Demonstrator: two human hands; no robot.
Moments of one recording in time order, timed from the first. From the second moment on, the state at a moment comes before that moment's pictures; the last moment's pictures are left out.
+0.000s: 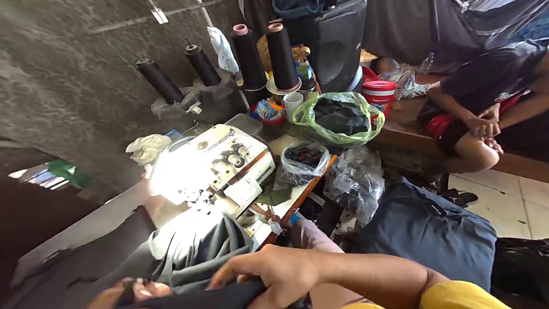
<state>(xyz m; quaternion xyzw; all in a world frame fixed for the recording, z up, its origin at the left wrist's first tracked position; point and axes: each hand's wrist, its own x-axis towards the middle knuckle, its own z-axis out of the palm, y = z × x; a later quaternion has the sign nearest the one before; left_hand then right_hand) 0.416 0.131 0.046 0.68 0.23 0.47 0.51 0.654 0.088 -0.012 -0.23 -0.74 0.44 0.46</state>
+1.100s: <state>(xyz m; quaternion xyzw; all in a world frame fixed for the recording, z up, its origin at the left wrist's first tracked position) 0.409 0.145 0.044 0.54 0.44 0.54 0.47 0.644 0.107 -0.064 -0.36 -0.73 0.34 0.47</state>
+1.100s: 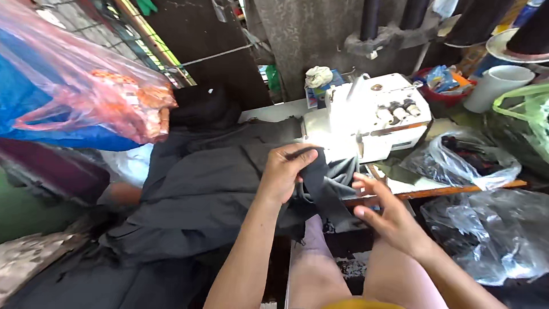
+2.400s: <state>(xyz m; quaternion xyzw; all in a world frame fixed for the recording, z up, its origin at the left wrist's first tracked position) 0.452 0.081 -0.053 0.36 0.38 0.59 0.62 0.624 0.108 -0.055 -0.45 -0.66 0.26 0.54</state>
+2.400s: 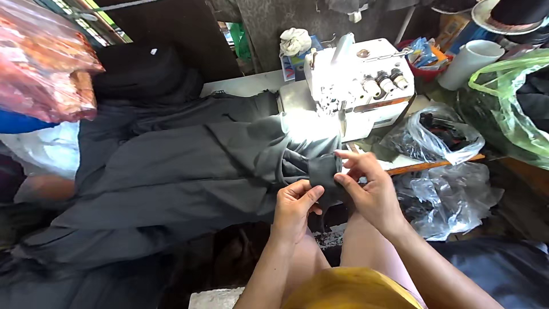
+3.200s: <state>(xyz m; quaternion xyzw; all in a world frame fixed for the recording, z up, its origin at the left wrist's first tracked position) 0.408 0.085 -0.063 0.57 0.40 0.57 0.45 0.627 0.110 -0.054 -0.36 -0.41 0.64 0.54</state>
